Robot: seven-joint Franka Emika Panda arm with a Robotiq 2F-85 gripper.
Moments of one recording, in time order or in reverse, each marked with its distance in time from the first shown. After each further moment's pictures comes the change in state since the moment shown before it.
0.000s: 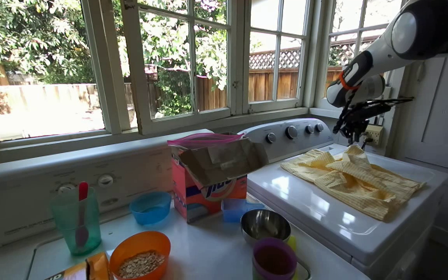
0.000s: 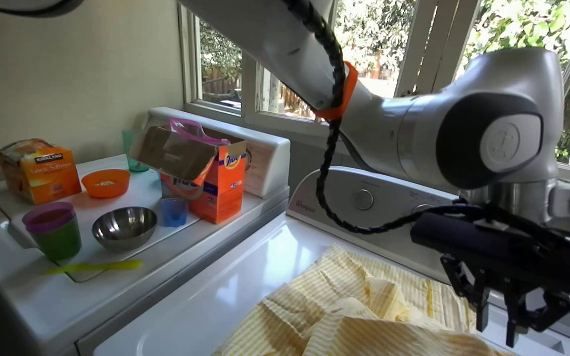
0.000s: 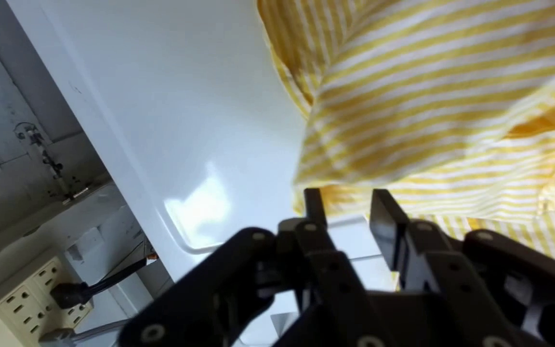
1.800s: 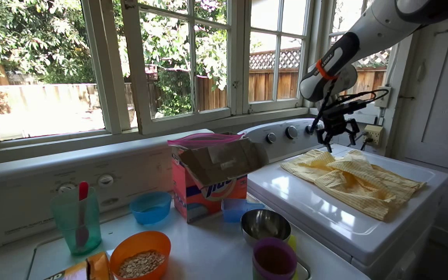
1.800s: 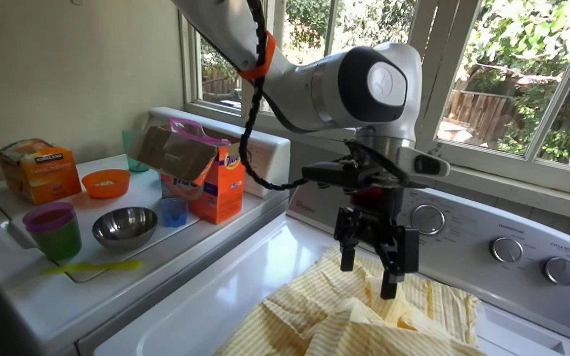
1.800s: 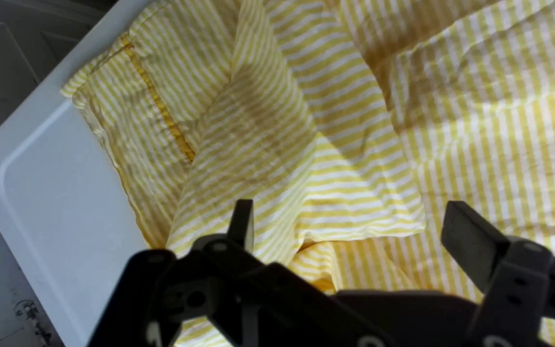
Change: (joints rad) arm 0.200 -0.182 0.032 -0.220 -0.136 -0.340 0.451
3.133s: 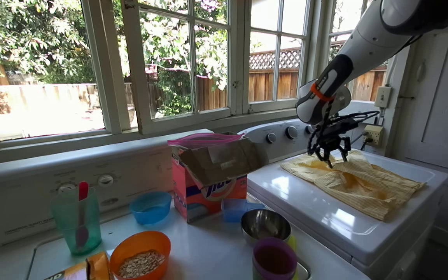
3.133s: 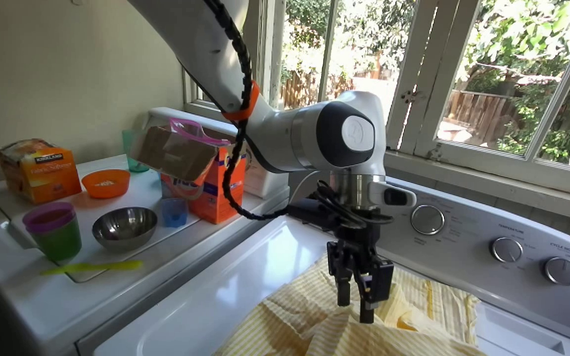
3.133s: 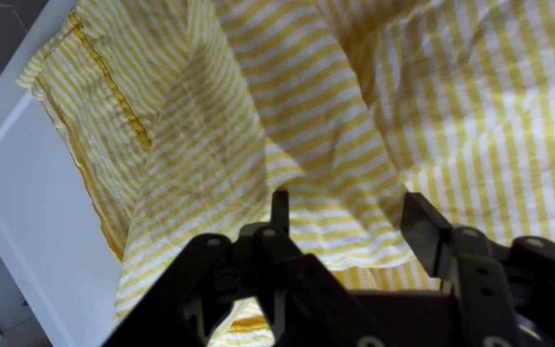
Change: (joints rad) arm 0.060 0.059 -0.029 -0.098 -0.093 0.181 0.149
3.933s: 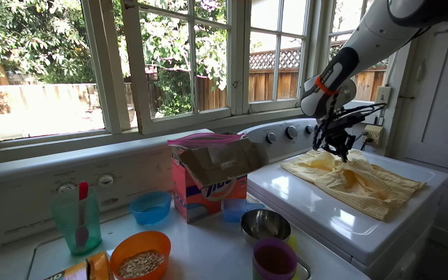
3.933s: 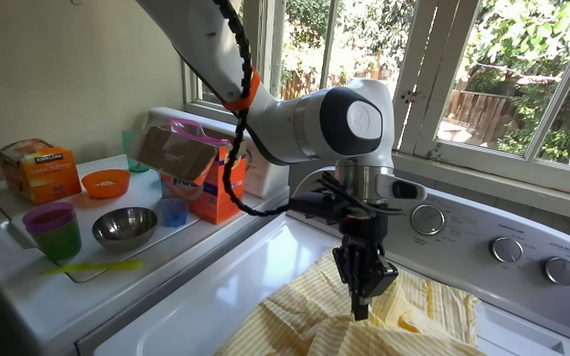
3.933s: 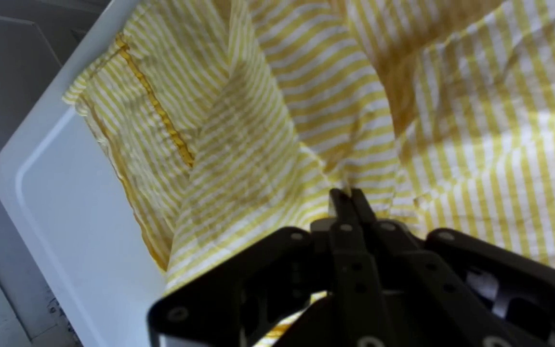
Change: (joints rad) arm 0.002 -0.045 -0.026 -0.011 -0.002 -0.053 -0.024
